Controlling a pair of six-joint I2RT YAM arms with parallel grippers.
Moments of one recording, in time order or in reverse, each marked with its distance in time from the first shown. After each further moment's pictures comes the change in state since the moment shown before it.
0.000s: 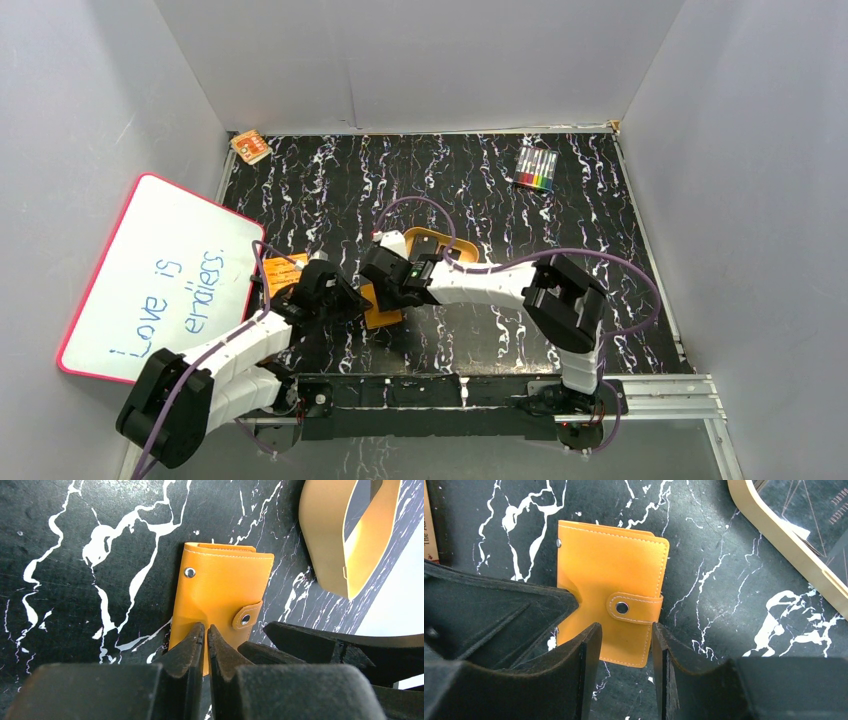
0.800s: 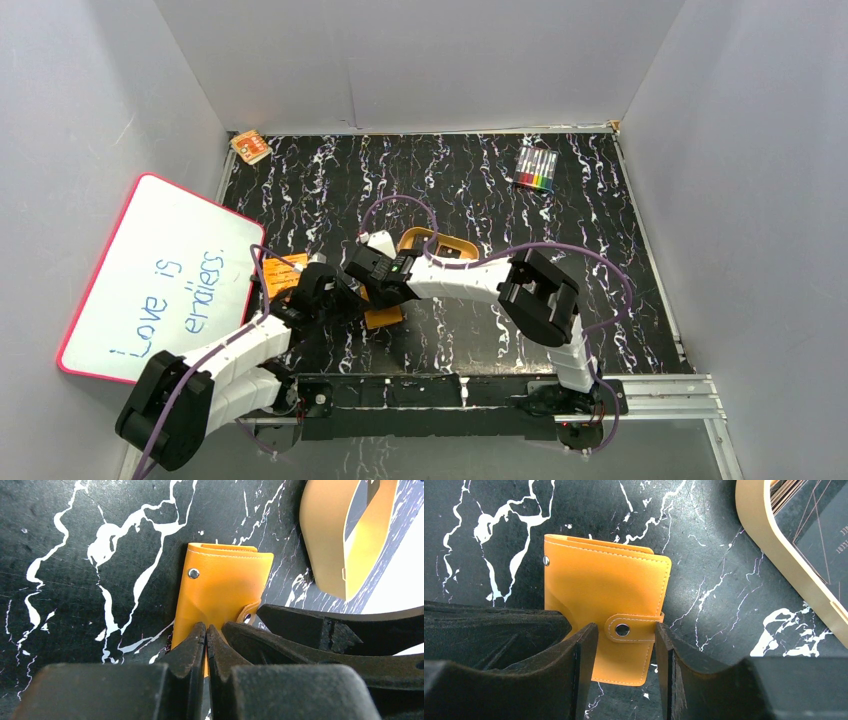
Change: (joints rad) left arm 0.004 -0.005 -0.034 0.045 0.001 -0.019; right arm 0.000 0.145 0.177 -0.141 0.034 -0.046
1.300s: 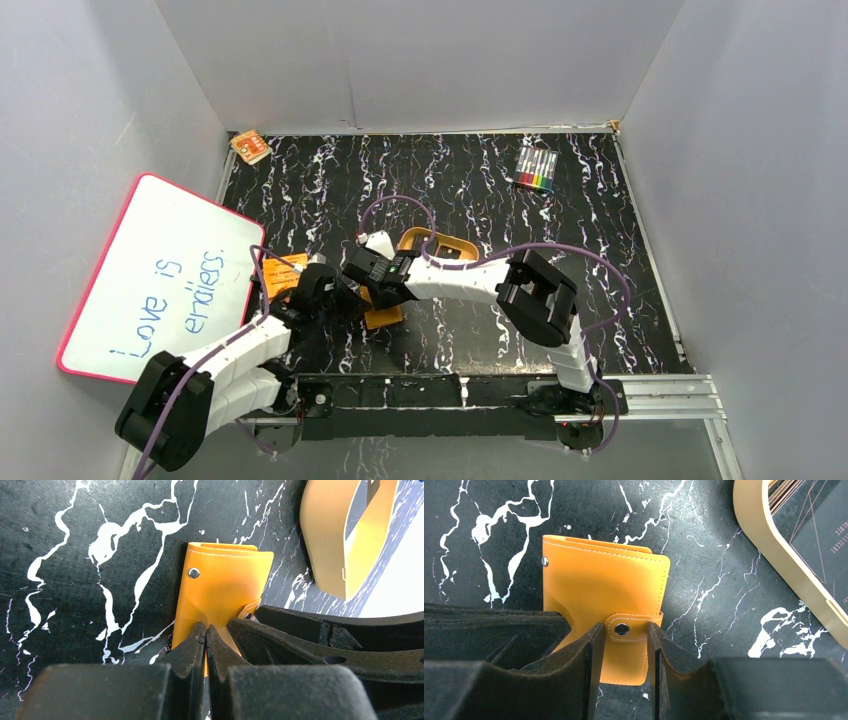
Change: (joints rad) left arm 0.000 -0.007 -0.008 0.004 0.000 -0.003; right arm 0.007 0.016 0.025 -0.028 0.025 -0.006
